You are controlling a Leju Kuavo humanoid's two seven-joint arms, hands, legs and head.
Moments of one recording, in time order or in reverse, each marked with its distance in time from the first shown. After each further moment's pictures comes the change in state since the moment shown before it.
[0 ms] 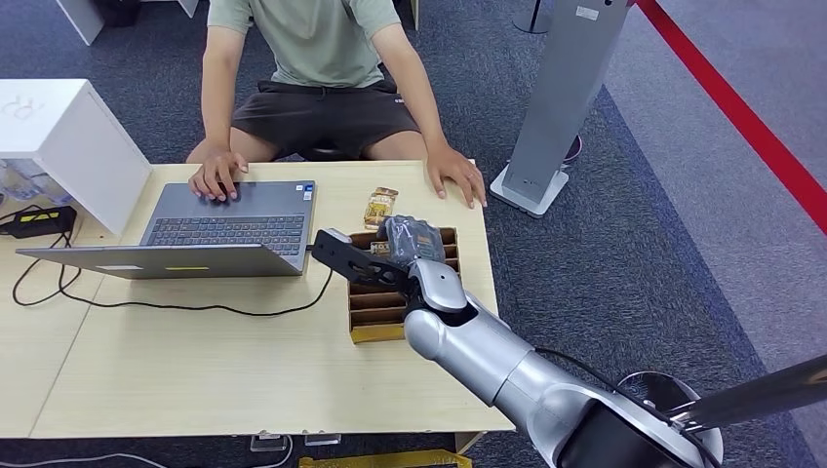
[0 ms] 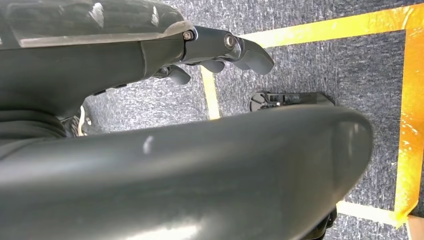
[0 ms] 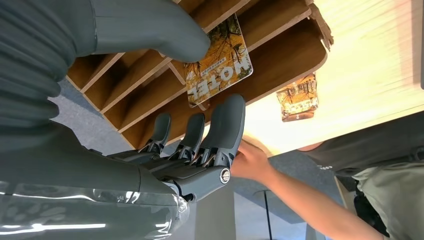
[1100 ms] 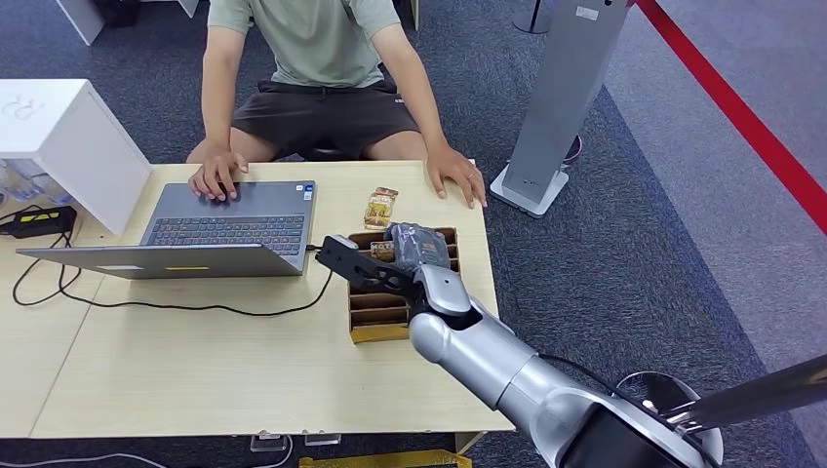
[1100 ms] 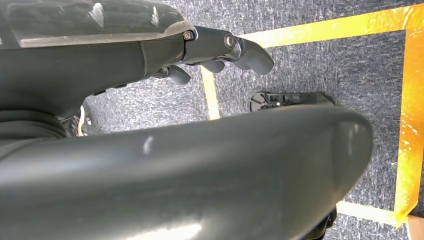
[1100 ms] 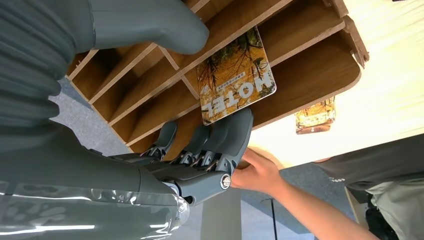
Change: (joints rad) left arm 0.000 0.000 0.000 0.000 0.000 0.000 0.000; right arm 0.021 -0.011 -0.014 0.003 0.002 0.028 0.010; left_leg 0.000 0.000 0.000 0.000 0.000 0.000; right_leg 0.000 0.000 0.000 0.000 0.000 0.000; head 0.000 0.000
